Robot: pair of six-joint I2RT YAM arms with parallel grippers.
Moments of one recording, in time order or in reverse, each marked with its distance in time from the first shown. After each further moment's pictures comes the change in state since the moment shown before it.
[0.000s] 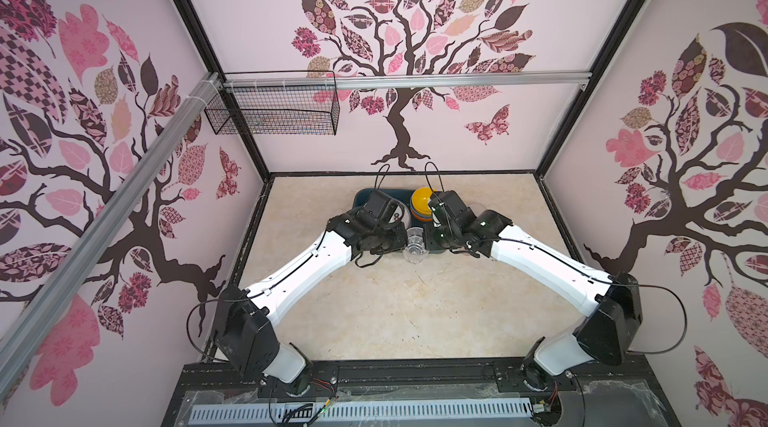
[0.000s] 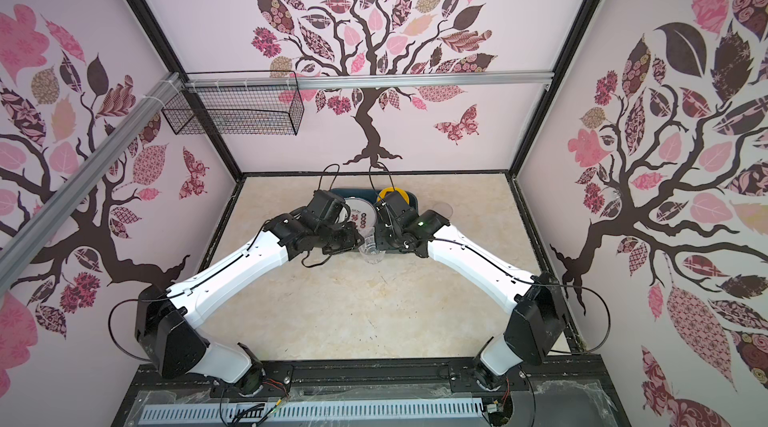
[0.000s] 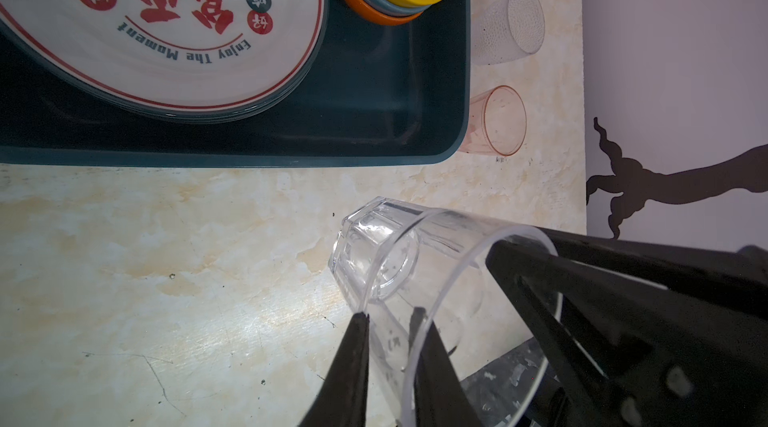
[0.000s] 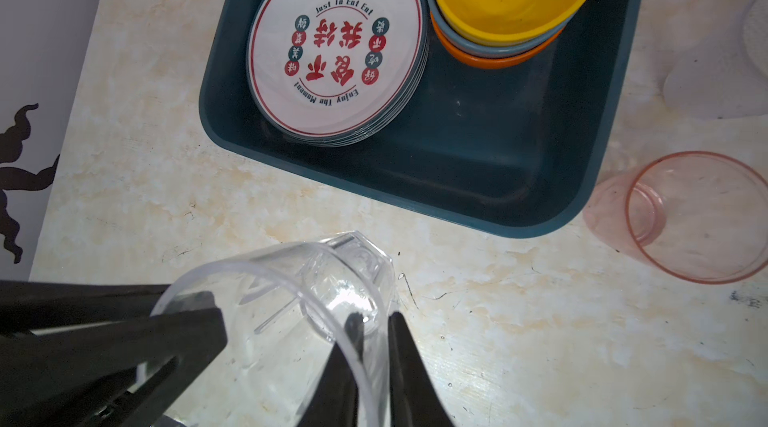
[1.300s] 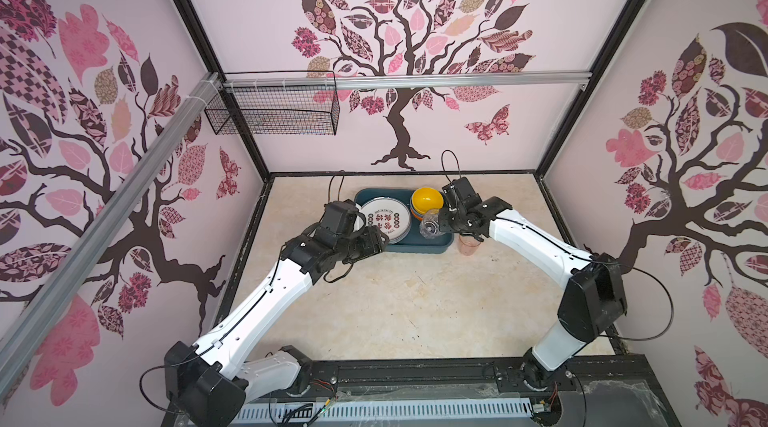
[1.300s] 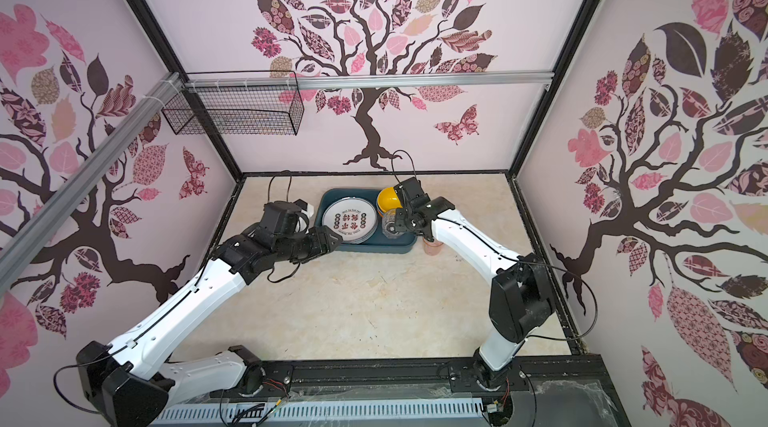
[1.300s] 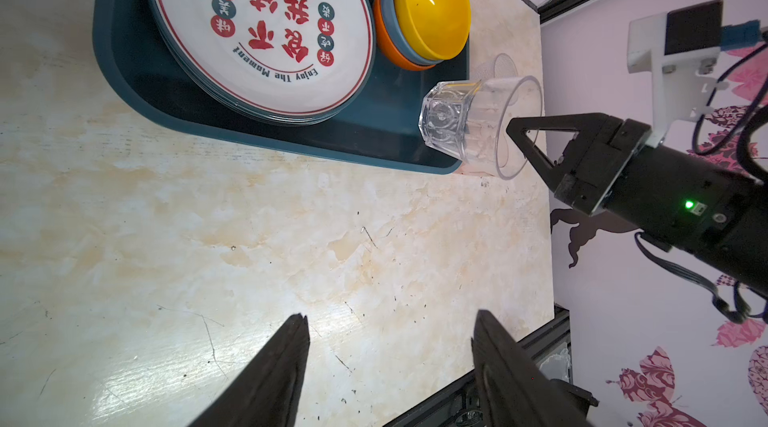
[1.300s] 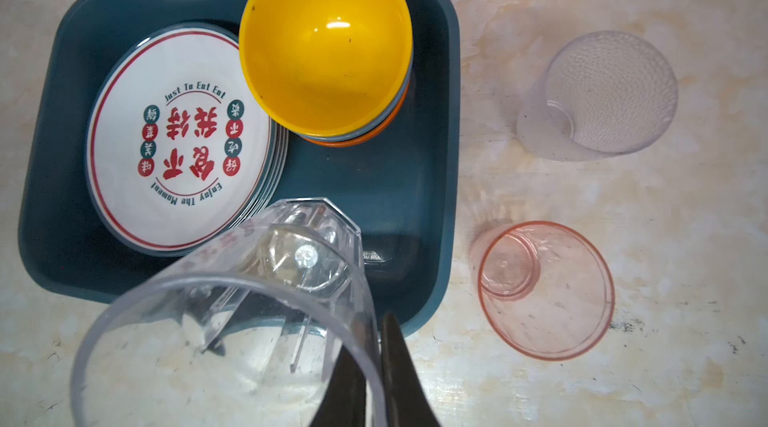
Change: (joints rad) left arm 0.135 -0.320 -0.242 0.043 0.046 -0.008; right arm -0.209 0.135 0.025 0.062 0.078 -0.041
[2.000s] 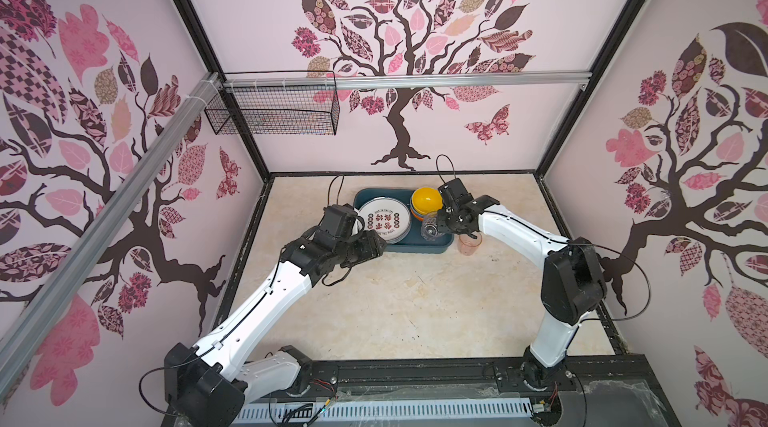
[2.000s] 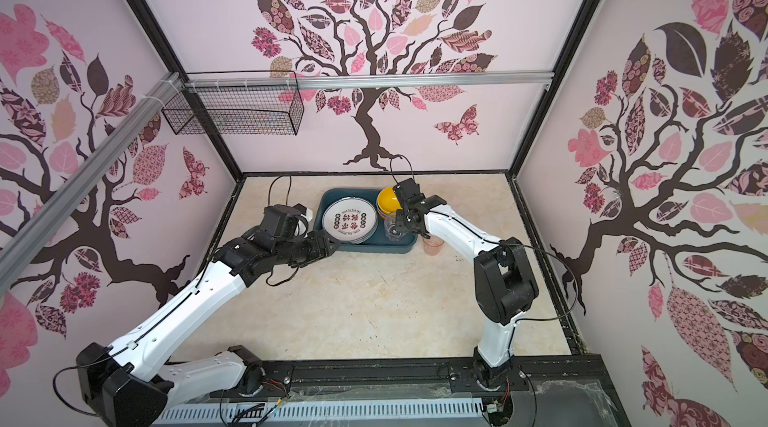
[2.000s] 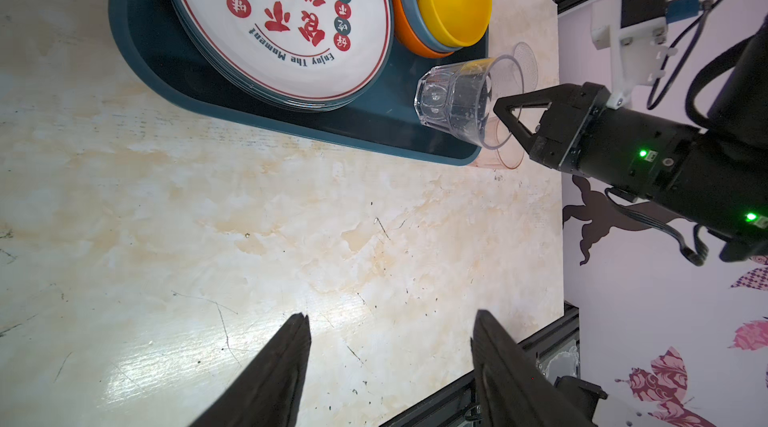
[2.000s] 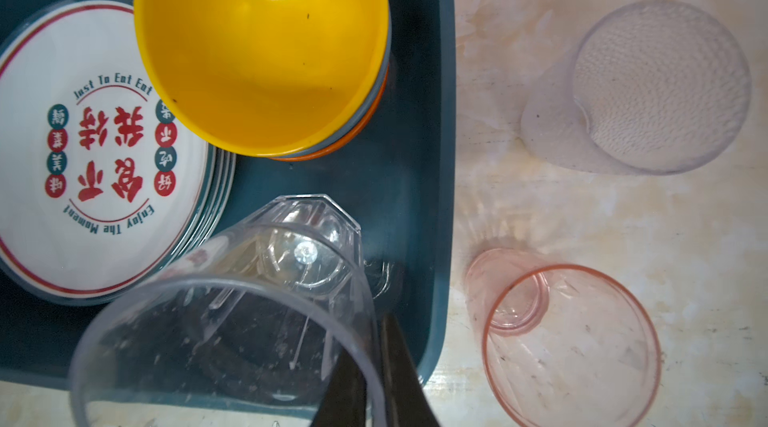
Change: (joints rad) left arm 0.009 -0.011 -0.033 -0.010 0.003 0.002; right arm -0.031 0.135 0.028 0.021 -0.001 -0.016
